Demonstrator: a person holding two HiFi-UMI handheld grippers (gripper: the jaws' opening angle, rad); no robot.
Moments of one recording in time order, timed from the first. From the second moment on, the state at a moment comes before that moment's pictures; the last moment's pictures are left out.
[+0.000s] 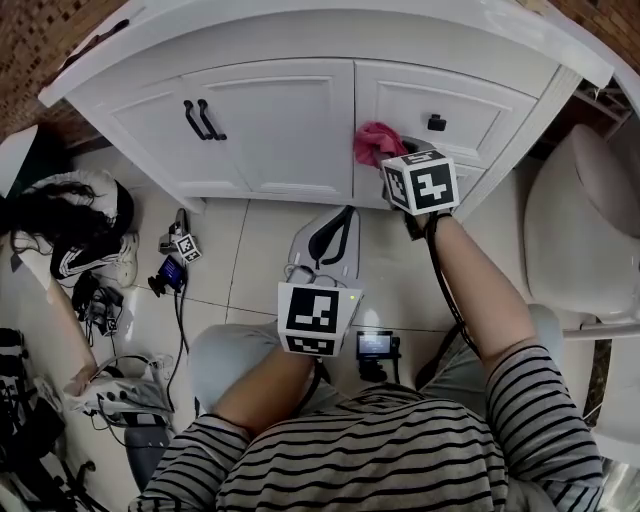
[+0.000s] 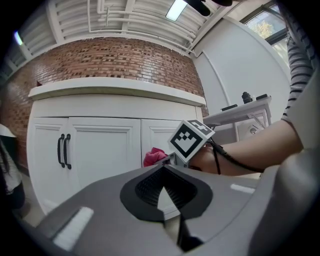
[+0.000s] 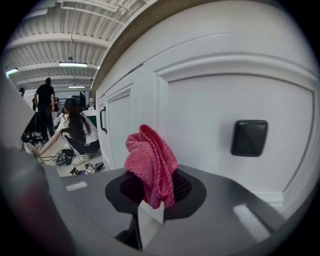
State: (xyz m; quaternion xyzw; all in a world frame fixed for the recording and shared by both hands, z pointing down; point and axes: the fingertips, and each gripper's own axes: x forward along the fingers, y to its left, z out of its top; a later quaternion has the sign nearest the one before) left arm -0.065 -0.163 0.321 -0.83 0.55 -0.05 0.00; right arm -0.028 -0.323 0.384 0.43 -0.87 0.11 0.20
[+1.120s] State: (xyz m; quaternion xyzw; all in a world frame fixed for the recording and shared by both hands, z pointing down) left arm -0.068 -0.165 0.332 -0.83 0.55 -0.05 -0.04; right arm -0.028 -0.319 0.469 0.42 -0.87 0.12 0.24
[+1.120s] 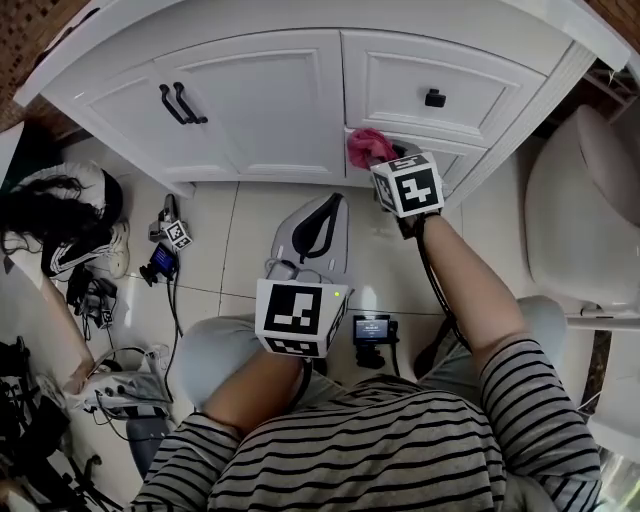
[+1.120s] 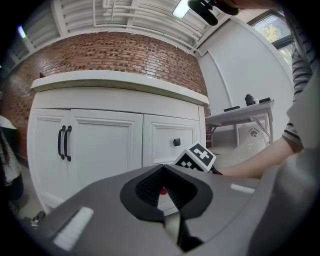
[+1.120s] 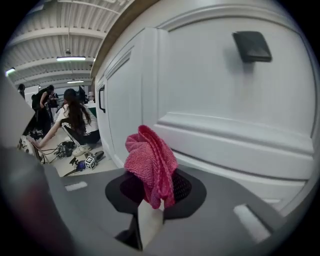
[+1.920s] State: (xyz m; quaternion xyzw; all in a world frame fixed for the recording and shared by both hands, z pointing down) left arm -0.050 -0.160 0.333 -0.85 0.53 -0.03 -0.06; right arm 0.068 -0.299 0.482 0.49 -0.83 0.19 0.20
